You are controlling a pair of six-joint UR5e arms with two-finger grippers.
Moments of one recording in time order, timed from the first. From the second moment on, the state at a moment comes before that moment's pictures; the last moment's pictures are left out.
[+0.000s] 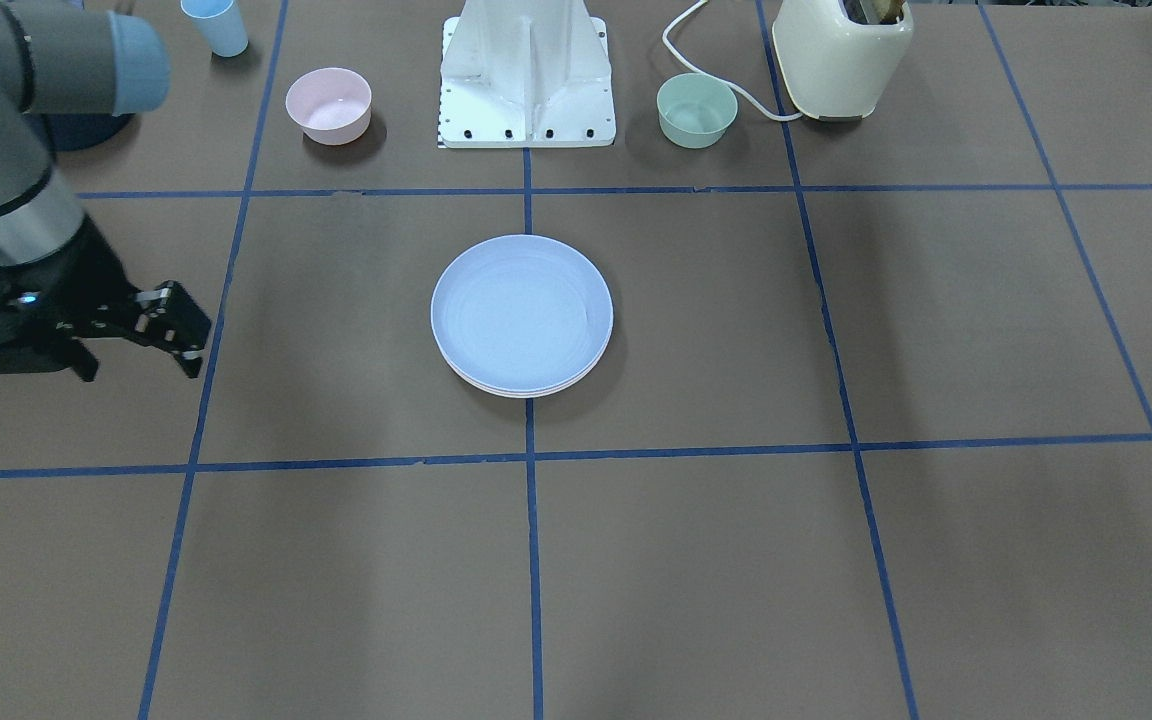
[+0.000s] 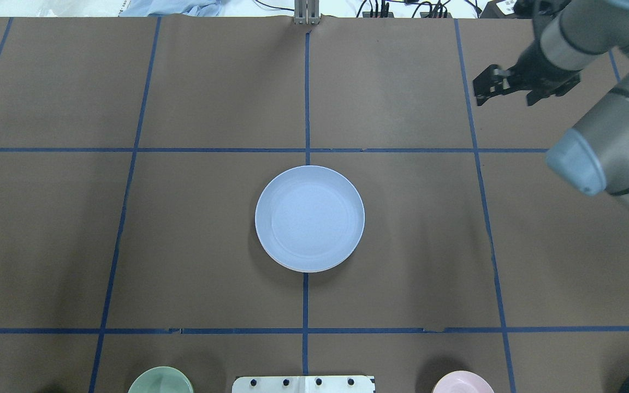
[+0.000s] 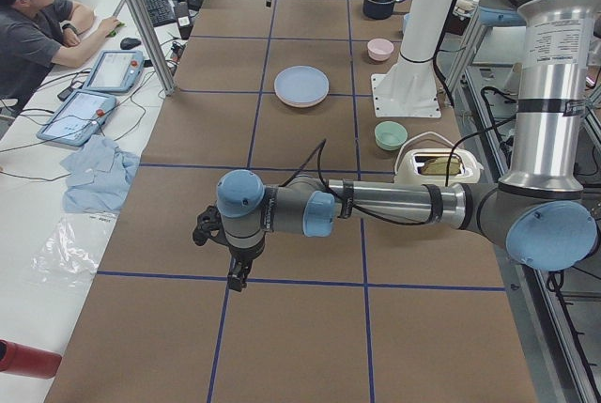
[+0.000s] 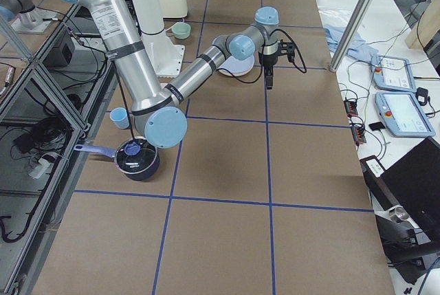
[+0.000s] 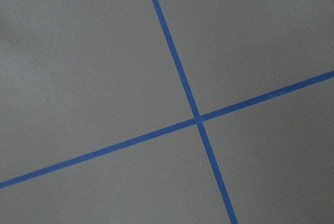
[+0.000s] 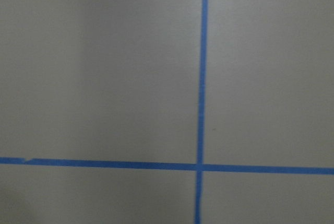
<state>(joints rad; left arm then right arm) -1.59 -1.56 -1.61 -1.62 -2.35 0.21 1.06 -1.17 1.83 -1.63 2.12 0.71</state>
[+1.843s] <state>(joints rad) -1.59 -1.51 -1.59 -1.63 -2.39 0.22 1.62 -1.66 1.63 -1.49 2.30 -0.04</state>
